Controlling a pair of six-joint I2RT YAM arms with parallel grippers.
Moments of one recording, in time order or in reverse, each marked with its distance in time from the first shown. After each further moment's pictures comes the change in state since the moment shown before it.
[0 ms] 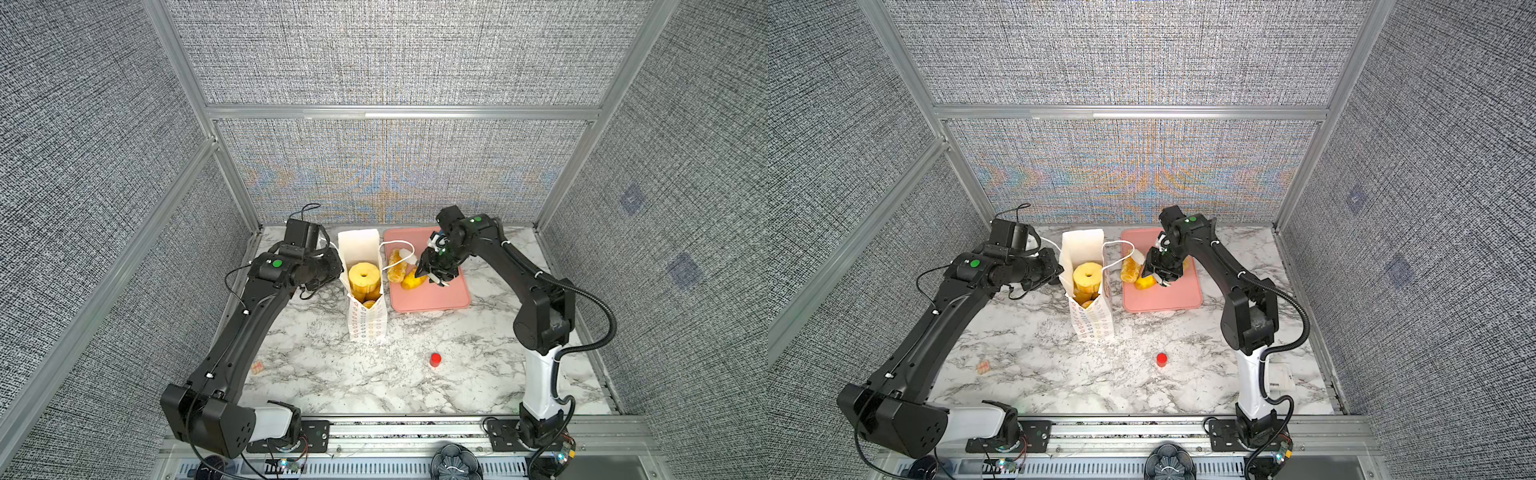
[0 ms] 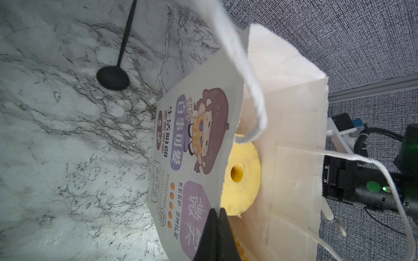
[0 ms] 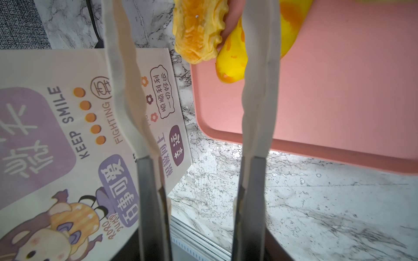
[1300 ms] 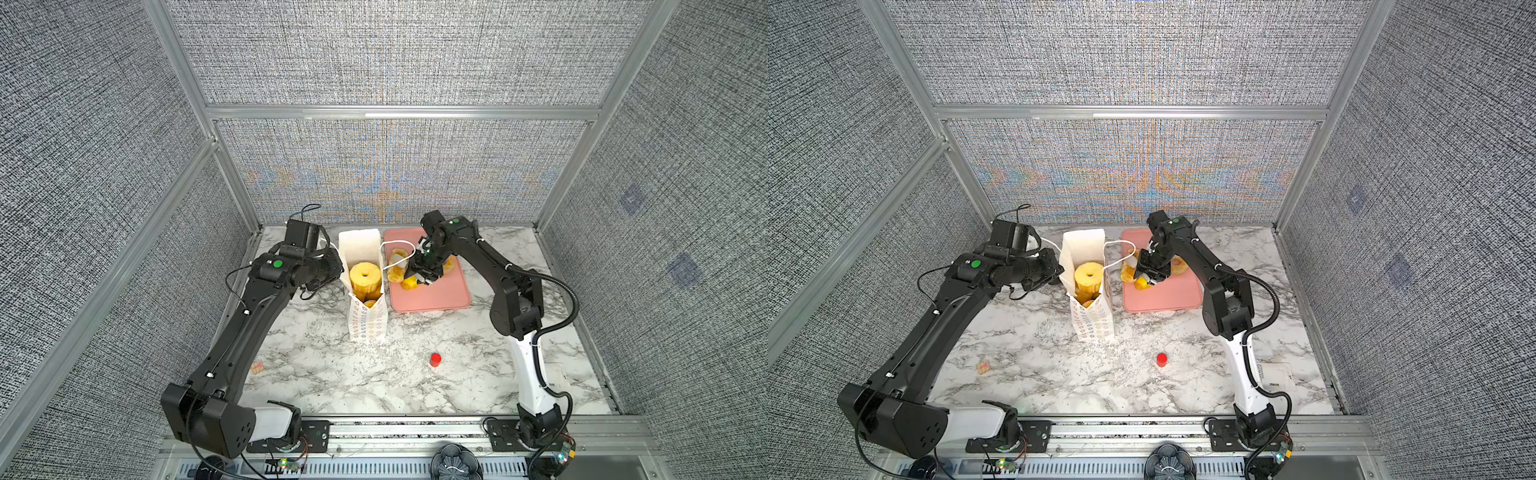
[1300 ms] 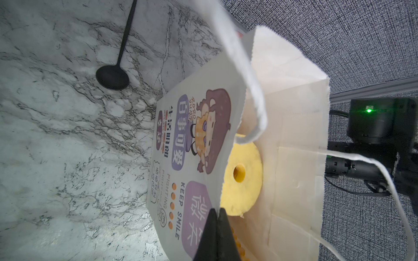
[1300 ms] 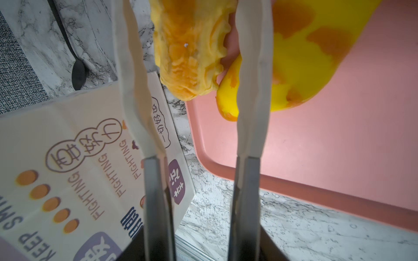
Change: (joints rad) left arm 0.000 0.000 -0.011 0.011 0.000 -0.008; right arm 0.023 0.237 0.202 -0.009 -0.003 0.062
